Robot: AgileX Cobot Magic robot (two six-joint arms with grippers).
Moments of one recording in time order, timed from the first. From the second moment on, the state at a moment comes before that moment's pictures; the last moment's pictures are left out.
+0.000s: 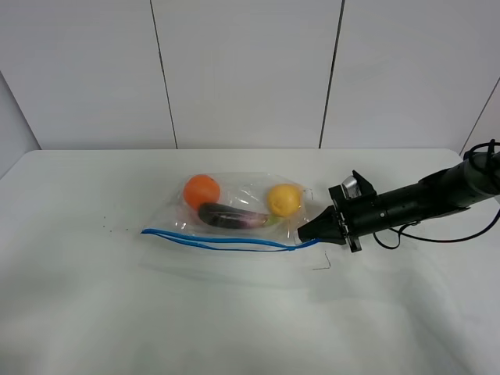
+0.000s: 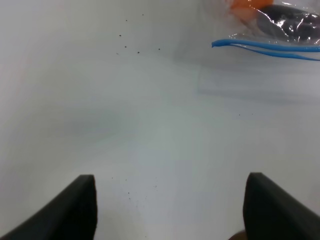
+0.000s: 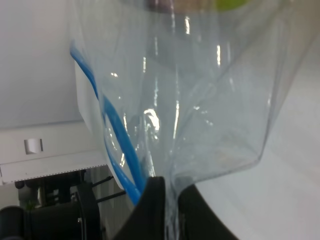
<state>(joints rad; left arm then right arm) 0.01 -0.01 -0.49 -0.05 1.05 0.09 -0.01 2.19 -1.07 1.35 1.20 -1.02</state>
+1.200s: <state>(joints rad) 0.01 0.45 -0.82 -0.05 1.01 0.10 -0.01 2.11 -1.07 1.42 1.20 -1.02</state>
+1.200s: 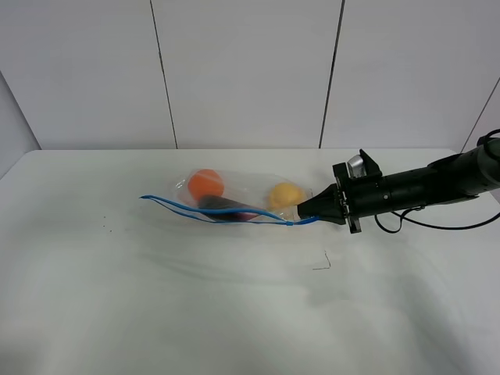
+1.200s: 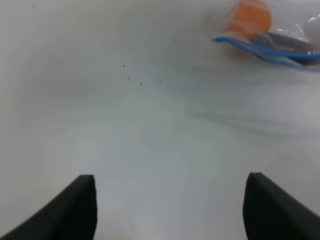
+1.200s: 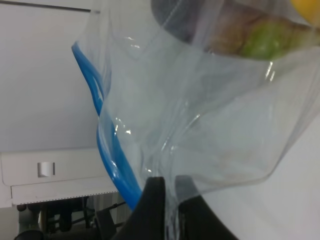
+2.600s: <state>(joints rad) -0.68 1.49 -0.98 -0.36 0.15 1.25 -0.01 2.11 -1.07 1.45 1.20 -1.01</state>
